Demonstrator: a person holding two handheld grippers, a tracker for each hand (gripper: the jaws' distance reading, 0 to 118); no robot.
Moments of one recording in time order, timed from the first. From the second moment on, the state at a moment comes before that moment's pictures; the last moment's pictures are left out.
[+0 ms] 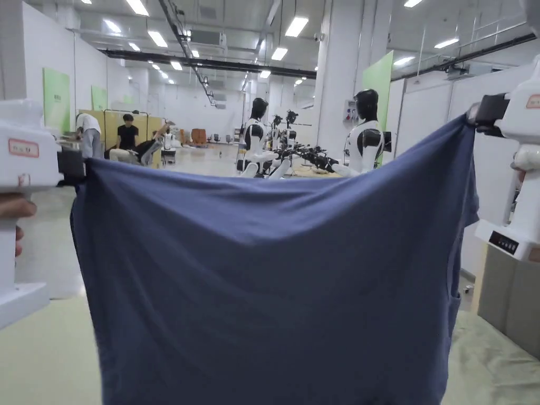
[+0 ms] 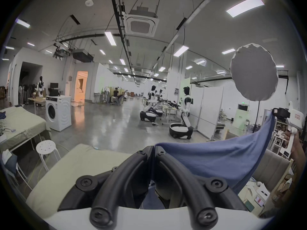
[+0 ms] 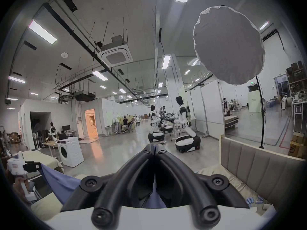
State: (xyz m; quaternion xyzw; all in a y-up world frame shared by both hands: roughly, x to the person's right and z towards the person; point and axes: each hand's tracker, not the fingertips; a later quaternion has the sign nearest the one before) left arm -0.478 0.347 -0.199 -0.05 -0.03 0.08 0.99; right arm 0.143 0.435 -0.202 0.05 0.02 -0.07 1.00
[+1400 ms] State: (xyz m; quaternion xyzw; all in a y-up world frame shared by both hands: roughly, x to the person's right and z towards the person) left arm -0.482 -0.045 0.041 -0.35 -0.02 0.05 0.94; right arm 0.144 -0.015 0.020 -0.27 0.04 -0.02 0.96
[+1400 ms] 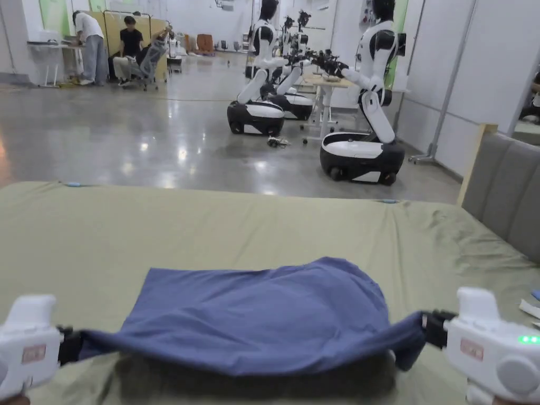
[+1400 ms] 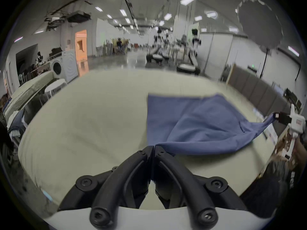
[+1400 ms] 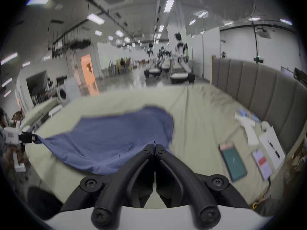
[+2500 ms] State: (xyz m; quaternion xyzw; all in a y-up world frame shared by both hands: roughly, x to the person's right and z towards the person) left arm -0.482 -0.097 0.132 -0.33 0.00 -0.07 0.94; right arm 0.100 -0.051 0.168 -0.24 0.04 0.01 0.97
